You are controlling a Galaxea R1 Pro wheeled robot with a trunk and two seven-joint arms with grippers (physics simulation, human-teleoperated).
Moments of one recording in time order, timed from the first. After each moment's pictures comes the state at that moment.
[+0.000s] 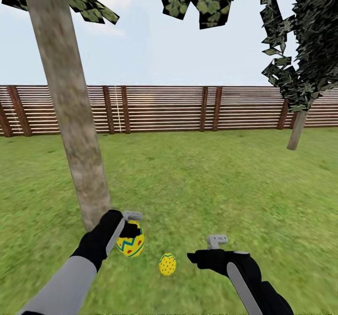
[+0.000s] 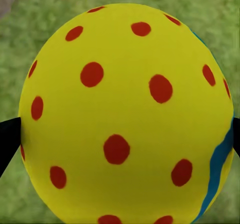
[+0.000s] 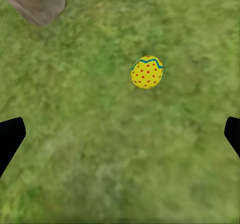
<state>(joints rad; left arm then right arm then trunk) -0.70 -0.05 -0.14 -0.81 0.09 0.95 0.06 -0.24 -0.05 0.27 -1.44 -0.45 0.88 -0.11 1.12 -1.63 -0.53</state>
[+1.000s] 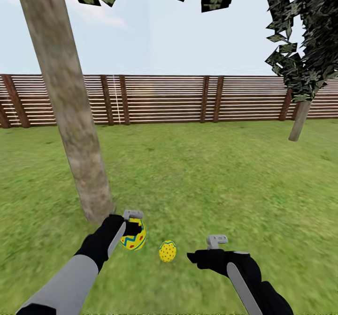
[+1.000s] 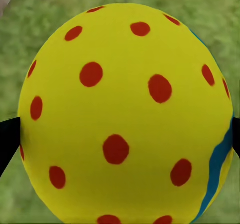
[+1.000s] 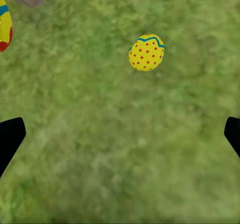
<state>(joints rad) -0.72 -0.06 -0.14 -0.69 0.08 0.72 0.06 -0.24 -0.05 0.27 -1.44 -0.45 0.88 -0.10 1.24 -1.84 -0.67</state>
